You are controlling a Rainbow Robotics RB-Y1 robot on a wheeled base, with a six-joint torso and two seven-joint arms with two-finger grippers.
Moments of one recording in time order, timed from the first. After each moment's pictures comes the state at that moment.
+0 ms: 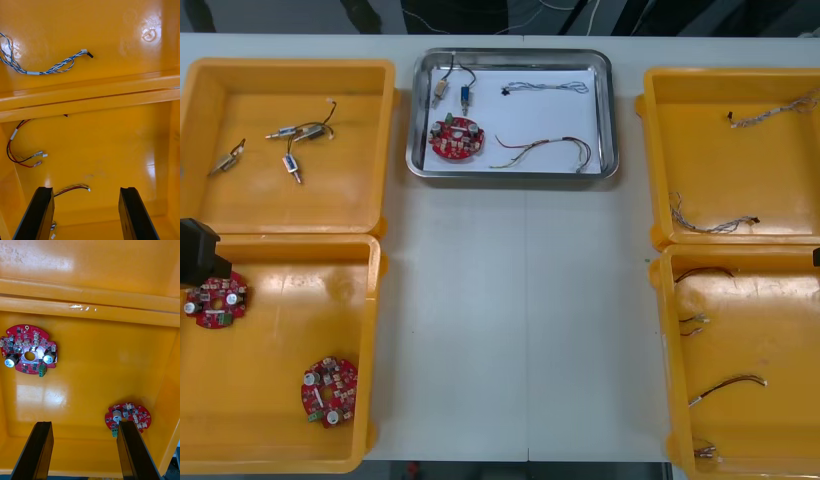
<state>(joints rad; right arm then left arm) -0.16 -0.84 -0.34 -2.22 -0.89 1.92 1.12 -0.15 0.90 0.26 -2.27 0.98 1.91 -0.98</state>
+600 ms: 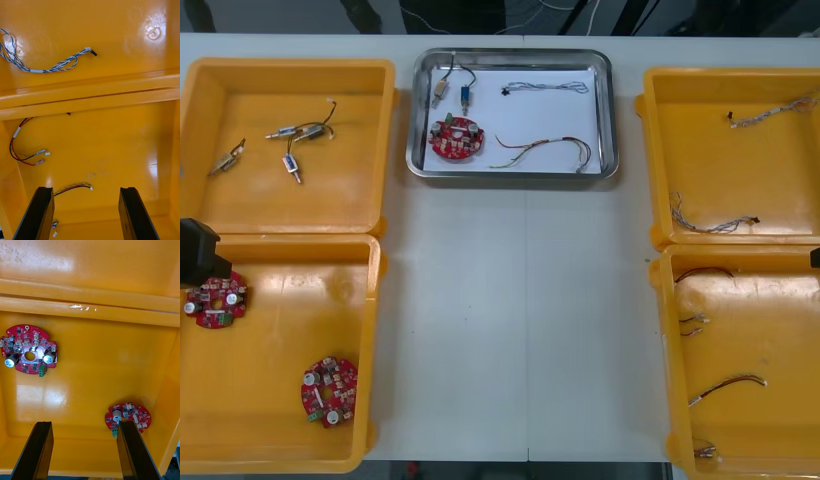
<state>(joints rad) -0.16 -0.84 -0.34 -2.22 -0.90 1.92 1.12 -0.15 0.90 0.26 -2.27 0.98 1.91 -0.98</state>
